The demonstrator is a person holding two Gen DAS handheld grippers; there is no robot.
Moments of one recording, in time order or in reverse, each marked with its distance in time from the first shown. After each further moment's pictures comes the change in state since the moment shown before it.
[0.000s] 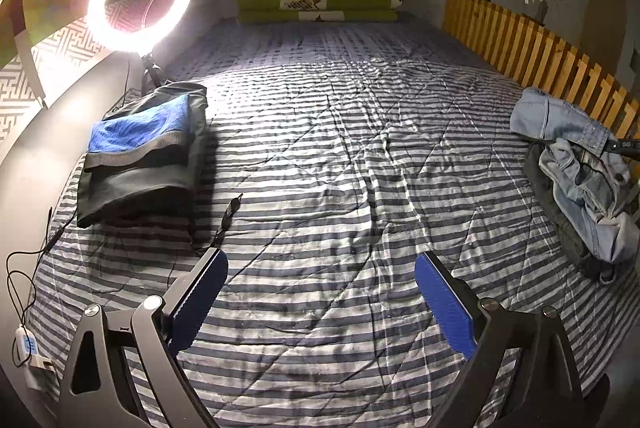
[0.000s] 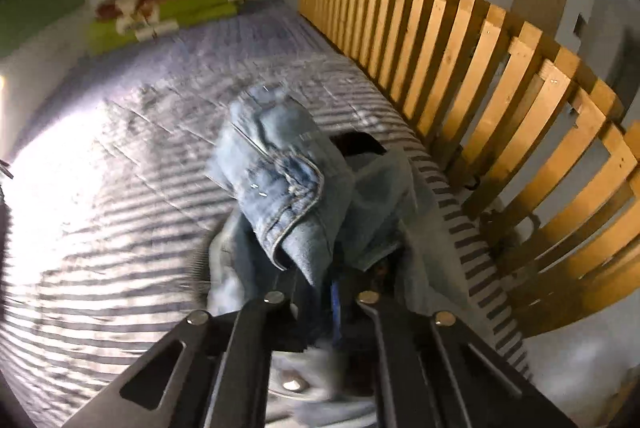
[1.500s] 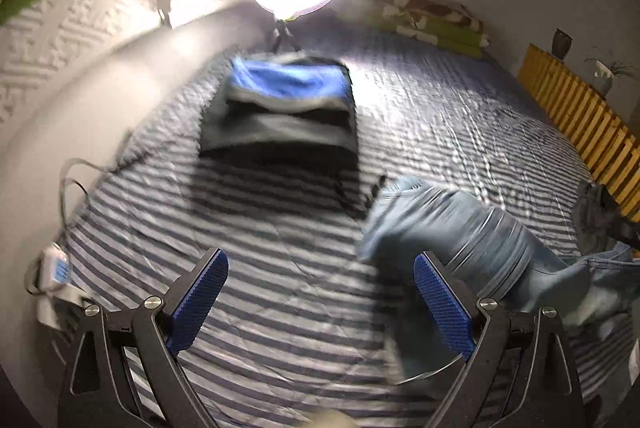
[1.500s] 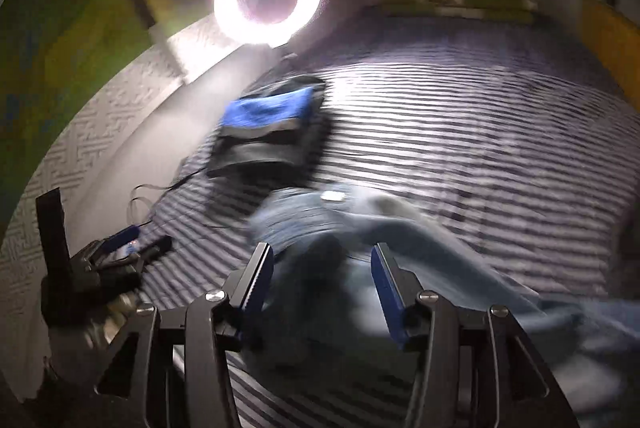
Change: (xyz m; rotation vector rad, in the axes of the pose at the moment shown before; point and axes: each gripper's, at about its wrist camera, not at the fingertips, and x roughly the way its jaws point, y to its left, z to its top) left arm -0.056 0.178 -0.069 -0.276 0.030 0.077; right arm -0.188 0.327 -0.147 -0.357 0.059 0.728
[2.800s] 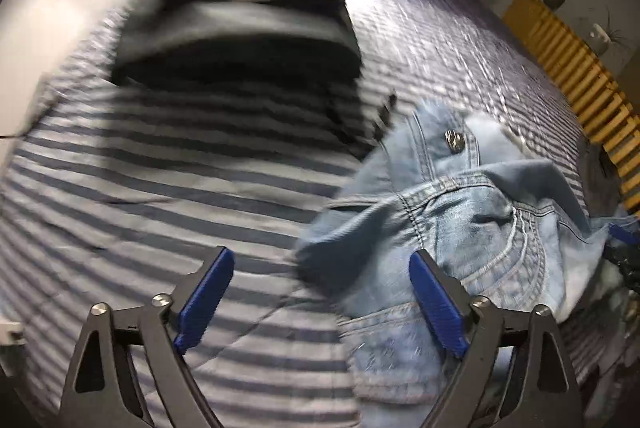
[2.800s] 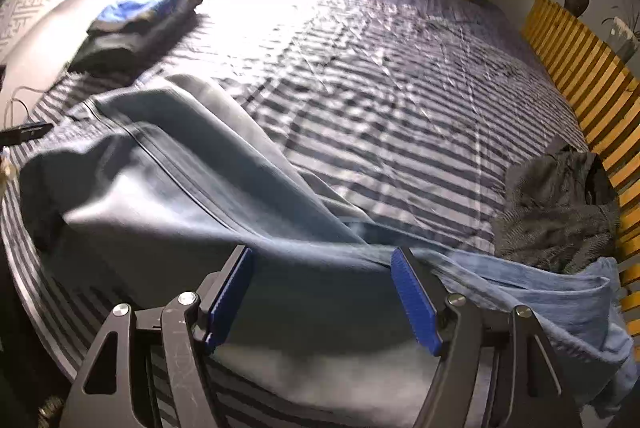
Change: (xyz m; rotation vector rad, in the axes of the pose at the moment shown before) left arm 0.143 0.028 0.000 0.051 0.262 -0.168; right arm 0.046 -0.132 -0.065 -0.163 0.234 -0.391
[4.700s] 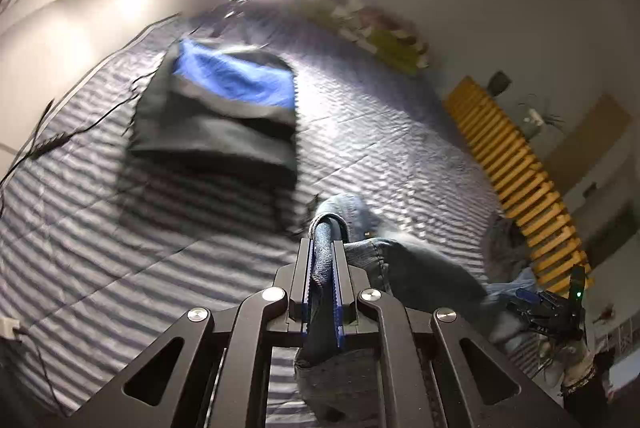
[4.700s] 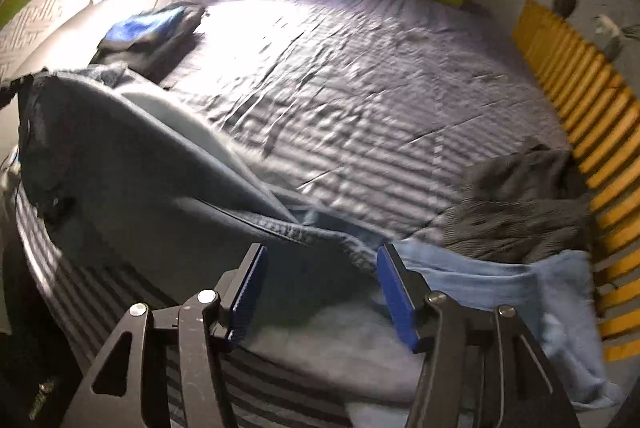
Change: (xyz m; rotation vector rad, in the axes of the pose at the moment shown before) left arm -0.144 0.031 0.015 -0.101 -0.237 -0.227; right arm -0.045 -0.032 -0.012 -0.005 -0.043 0.039
